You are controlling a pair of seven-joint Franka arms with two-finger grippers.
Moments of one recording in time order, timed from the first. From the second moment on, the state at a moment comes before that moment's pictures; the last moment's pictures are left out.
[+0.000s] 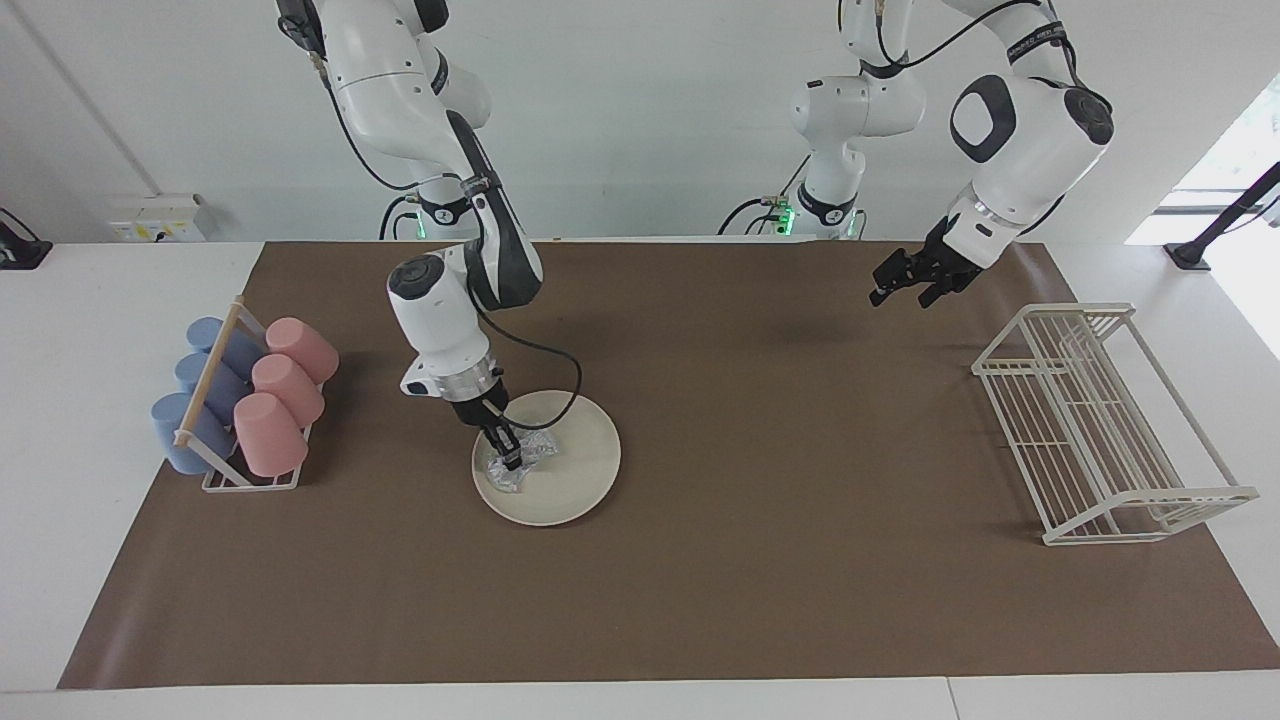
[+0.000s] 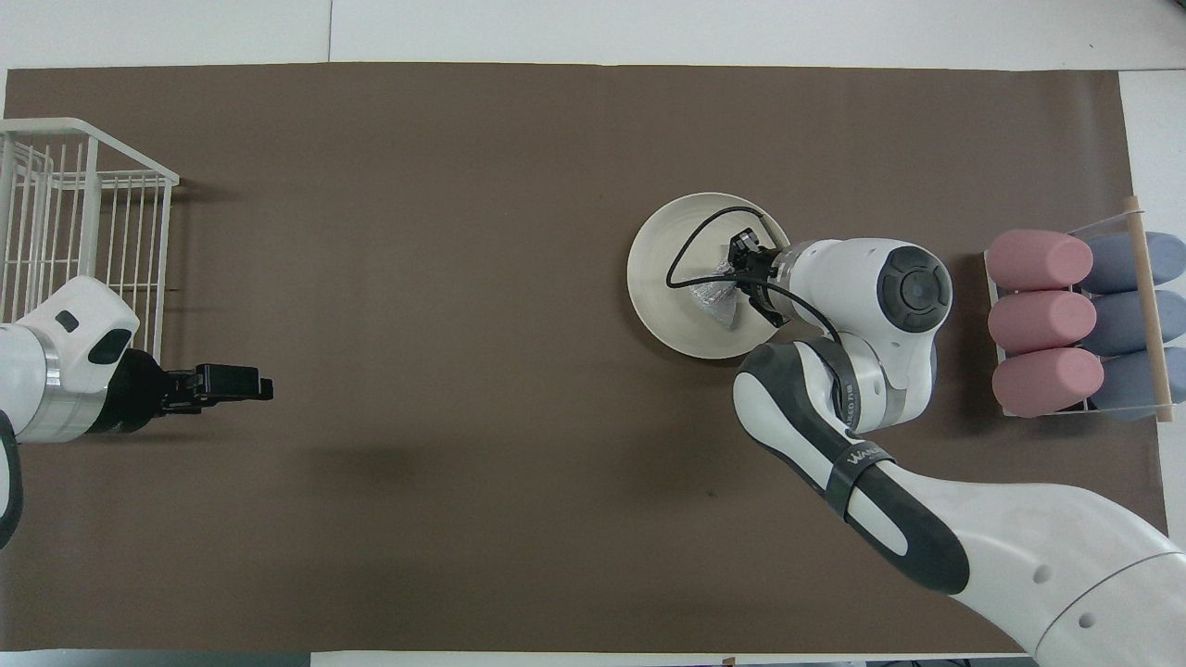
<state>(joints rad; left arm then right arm) -0.04 -0.27 0.01 -2.27 -0.28 1.96 0.01 0.19 0.35 0.21 -2.08 0.14 2.73 1.37</state>
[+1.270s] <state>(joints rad) -0.04 -0.27 0.01 -2.27 -0.28 1.96 0.01 0.20 0.34 0.21 -2.09 0.14 2.72 1.38</state>
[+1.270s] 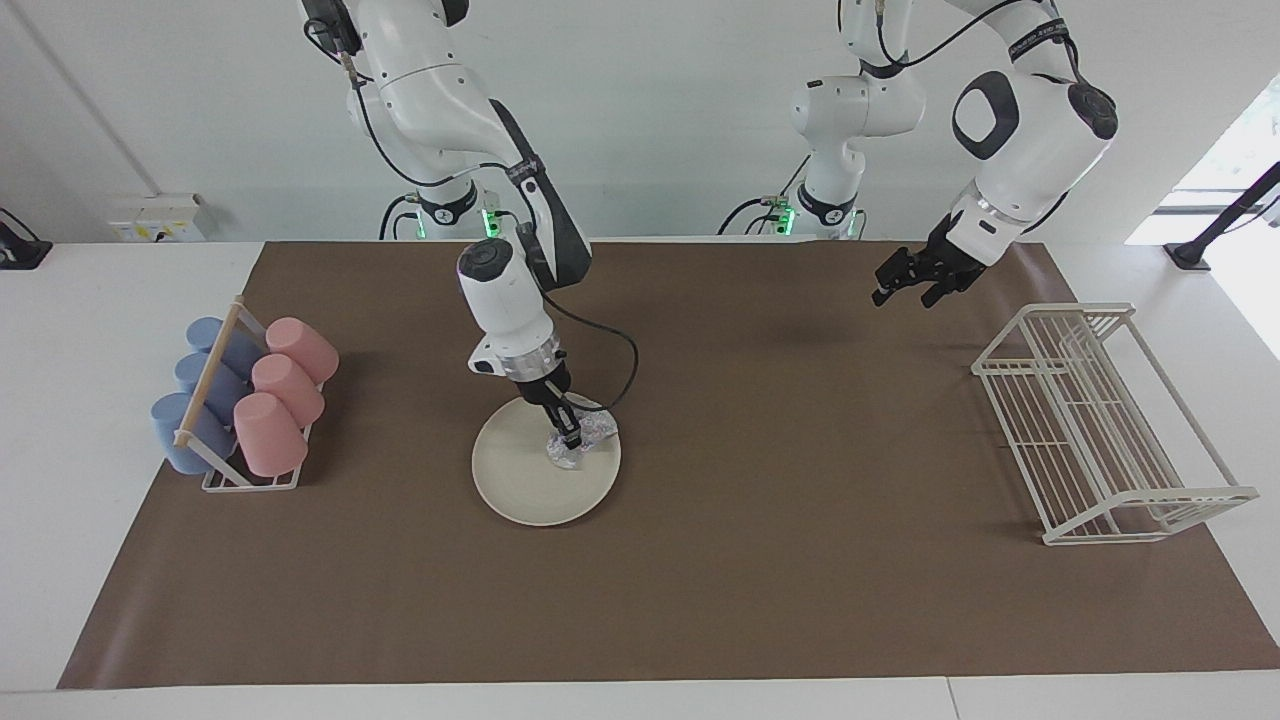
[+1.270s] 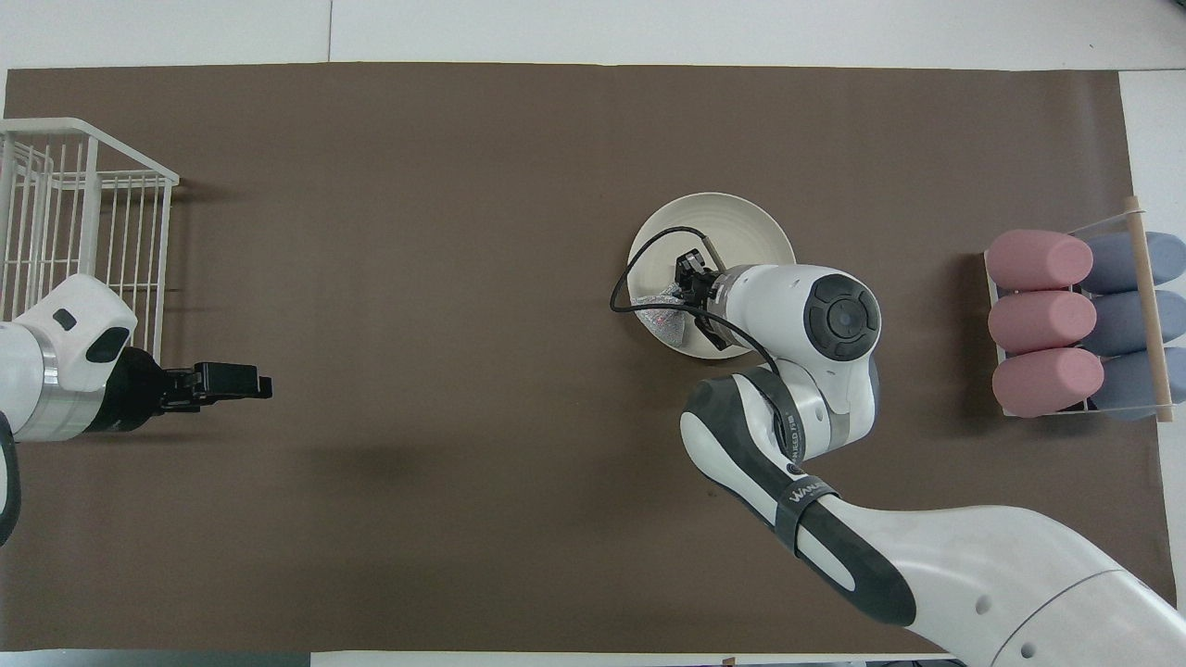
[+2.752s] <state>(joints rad) -0.06 -0.27 -0.02 -2.25 -1.18 1.79 -0.05 0.56 0.03 0.23 -1.58 0.04 1.74 2.27</state>
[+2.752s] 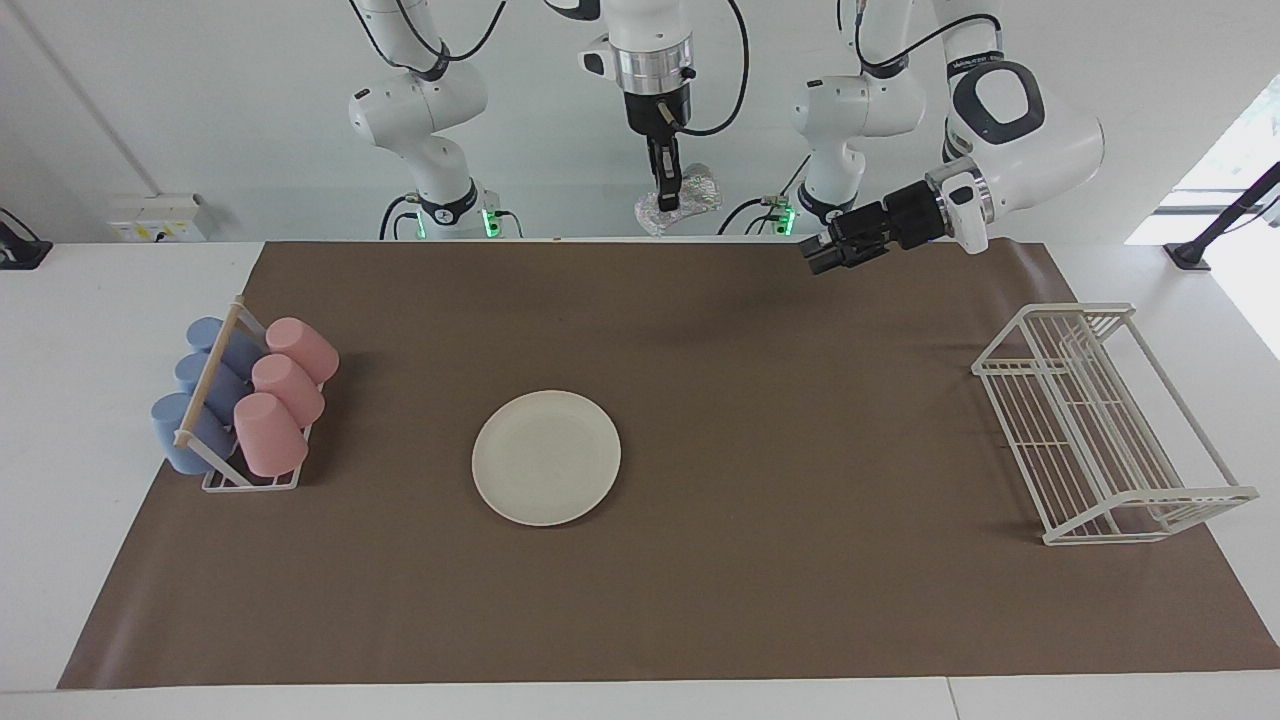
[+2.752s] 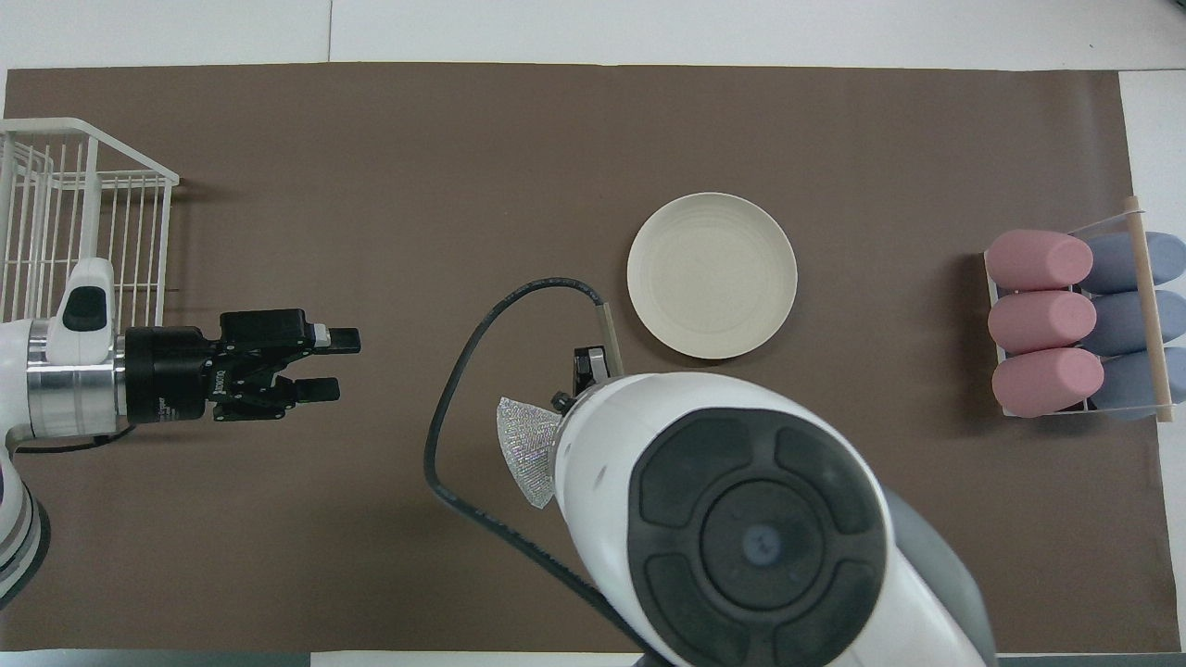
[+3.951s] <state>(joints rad) -0.26 -0.29 -0.02 -2.26 -1.28 1.77 -0.05 0.57 0.05 0.22 -1.55 -0.01 1.74 2.28</state>
